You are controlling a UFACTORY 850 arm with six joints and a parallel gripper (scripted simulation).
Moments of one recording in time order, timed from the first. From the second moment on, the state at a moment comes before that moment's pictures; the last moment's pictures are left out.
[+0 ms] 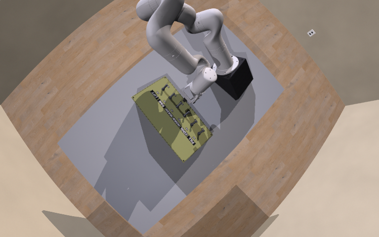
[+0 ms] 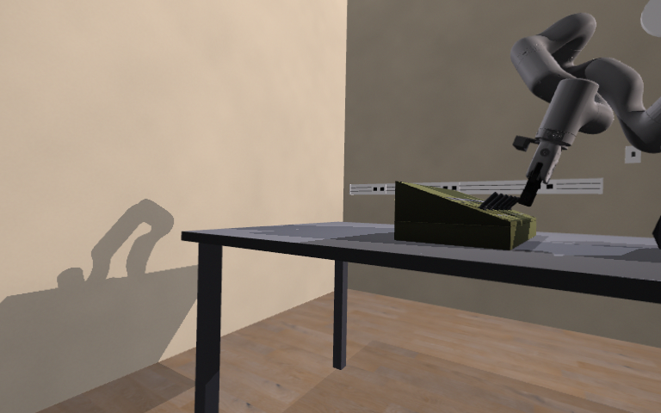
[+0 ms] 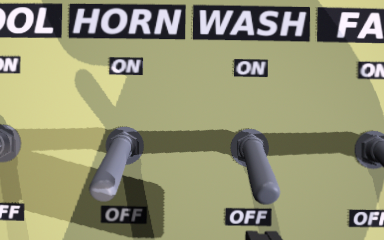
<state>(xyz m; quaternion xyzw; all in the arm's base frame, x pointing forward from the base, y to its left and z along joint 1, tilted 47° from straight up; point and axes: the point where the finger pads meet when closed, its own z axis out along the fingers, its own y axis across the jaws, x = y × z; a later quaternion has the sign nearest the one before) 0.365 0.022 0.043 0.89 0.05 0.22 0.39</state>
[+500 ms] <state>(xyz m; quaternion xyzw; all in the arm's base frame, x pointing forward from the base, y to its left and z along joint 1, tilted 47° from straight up) 0.369 0.023 0.045 0.89 0.05 0.22 0.39</state>
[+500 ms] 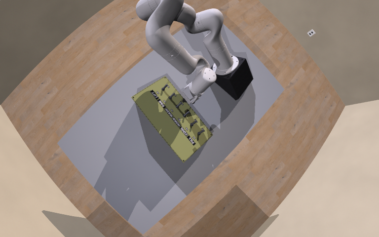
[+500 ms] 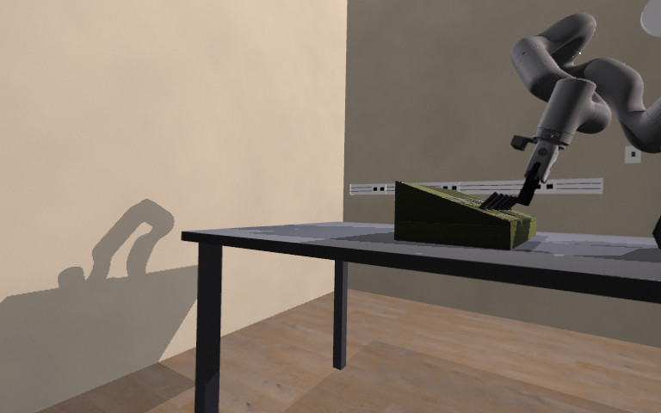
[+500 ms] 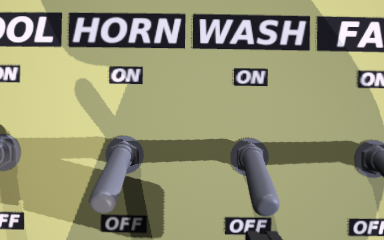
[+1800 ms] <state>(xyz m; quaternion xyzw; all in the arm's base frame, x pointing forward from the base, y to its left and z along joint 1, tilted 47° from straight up) 0.394 0.030 0.055 0.89 0.05 0.22 0.39</state>
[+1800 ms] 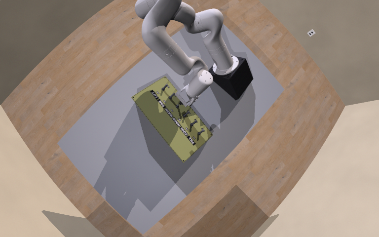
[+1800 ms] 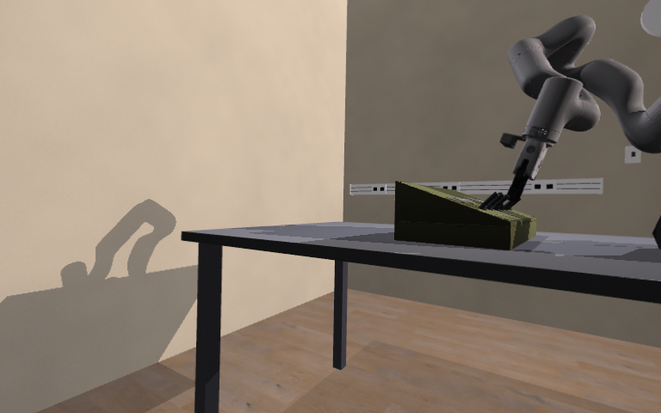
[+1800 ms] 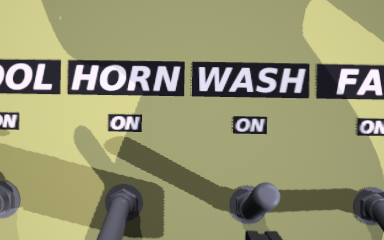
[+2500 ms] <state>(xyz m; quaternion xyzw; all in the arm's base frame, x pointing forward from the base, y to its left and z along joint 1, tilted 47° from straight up) 0.398 0.031 0.056 0.89 0.05 0.22 0.39</state>
